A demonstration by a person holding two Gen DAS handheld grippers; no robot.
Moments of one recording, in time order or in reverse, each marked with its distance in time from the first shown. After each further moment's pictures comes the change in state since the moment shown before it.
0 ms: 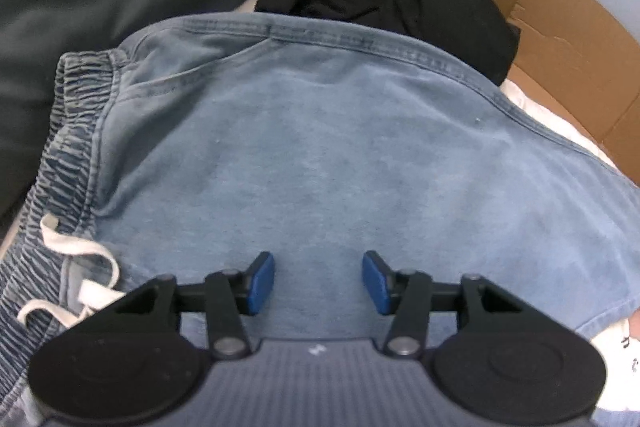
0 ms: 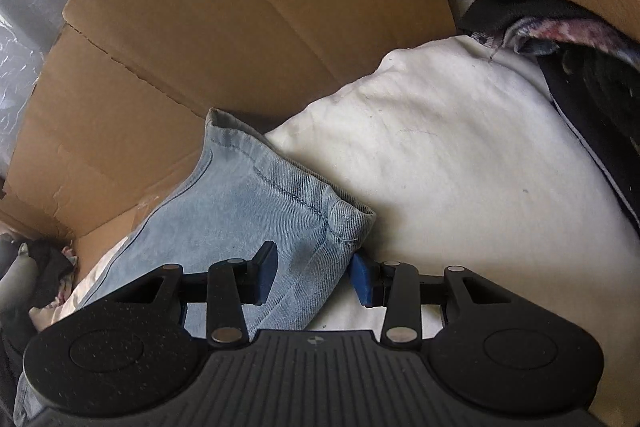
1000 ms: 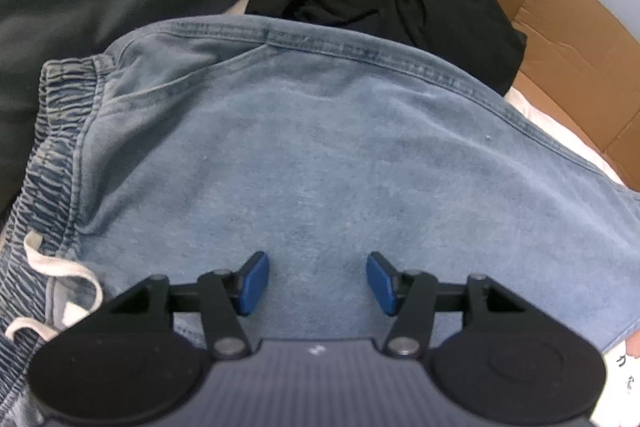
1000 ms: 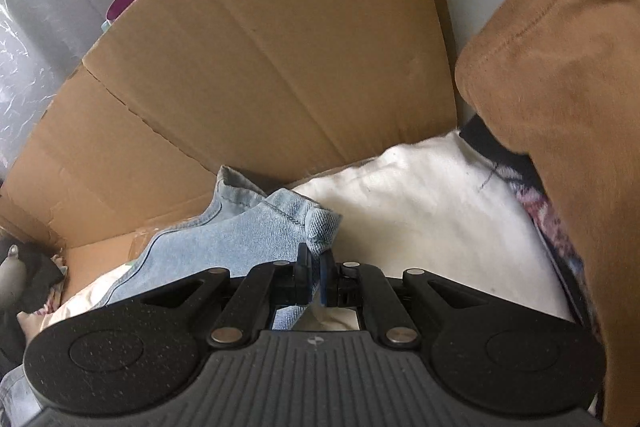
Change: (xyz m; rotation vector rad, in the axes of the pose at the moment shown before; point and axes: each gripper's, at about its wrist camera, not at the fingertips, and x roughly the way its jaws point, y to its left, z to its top) left arm 0.009 -0.001 0.020 0.013 0.012 -0.012; right arm -0.032 0.011 0.040 -0.104 -0.064 -0.042
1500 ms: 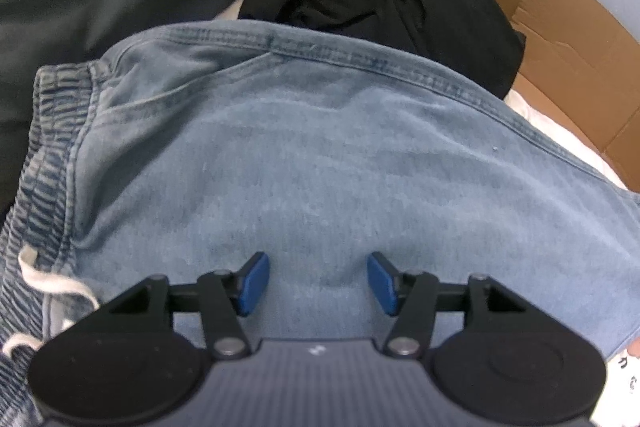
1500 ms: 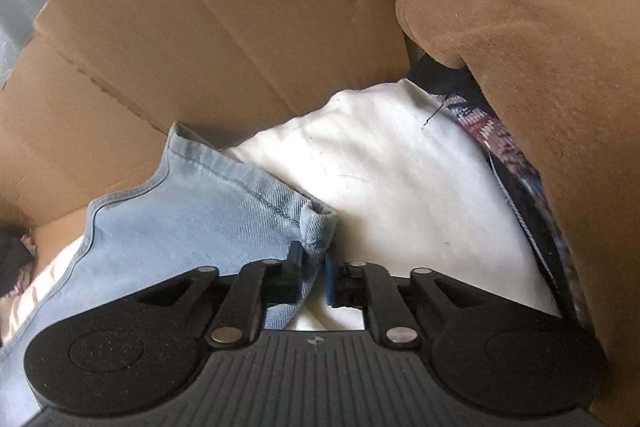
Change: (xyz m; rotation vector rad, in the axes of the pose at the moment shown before) left arm 0.003 0.009 0.015 0.021 -0.012 -0.011; right arm 0.009 -0.016 -0.023 0.009 0.076 -0.095
